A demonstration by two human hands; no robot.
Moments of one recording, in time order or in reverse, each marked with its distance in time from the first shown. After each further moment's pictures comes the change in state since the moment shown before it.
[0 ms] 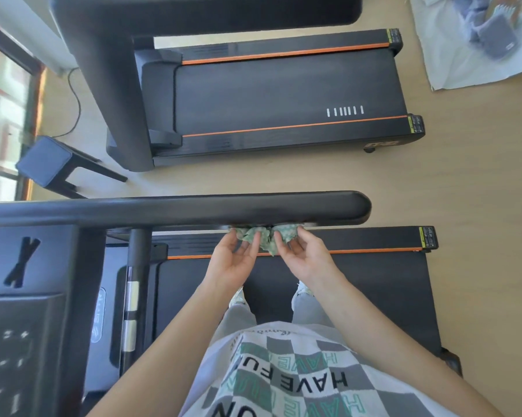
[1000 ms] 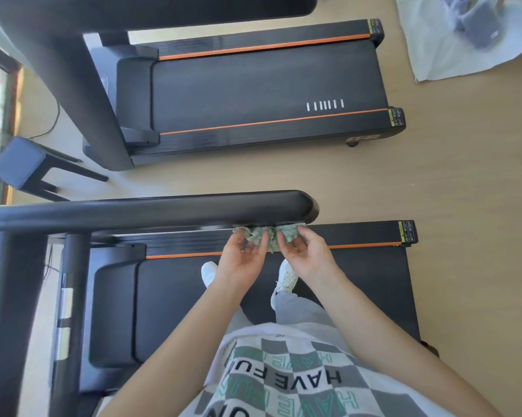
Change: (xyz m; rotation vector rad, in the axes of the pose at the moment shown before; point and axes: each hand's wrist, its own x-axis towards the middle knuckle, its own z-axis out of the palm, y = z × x) left_hand 0.028 -0.124 0.048 -0.041 0.038 -0.029; right_hand 0.009 -0.111 -0.057 -0.009 -0.002 -0.016
